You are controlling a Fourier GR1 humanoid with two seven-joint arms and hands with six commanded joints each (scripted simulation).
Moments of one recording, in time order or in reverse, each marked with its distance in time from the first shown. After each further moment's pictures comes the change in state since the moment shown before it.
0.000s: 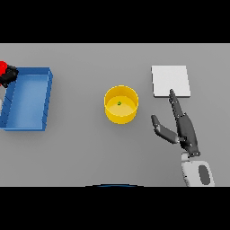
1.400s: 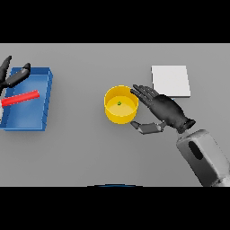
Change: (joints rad) left arm 0.111 0.013 -0.048 -0.207 0.091 -0.195 -0.034; right arm -0.362 -0.295 0.271 0.107 0.464 0.200 0.065
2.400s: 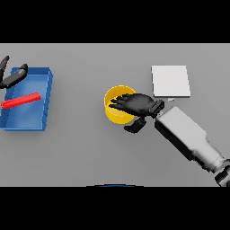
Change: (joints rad) left arm 0.010 0.020 0.006 0.001 0.000 -0.021 -0.027; right arm -0.390 0.045 0.288 0.443 0.211 0.231 -0.128
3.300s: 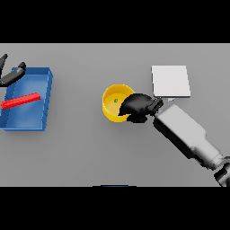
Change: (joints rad) left arm -0.018 0.012 -0.001 0.028 -0.012 -0.007 -0.021; right arm -0.029 0.002 0.013 0.023 -0.031 0.049 -0.018
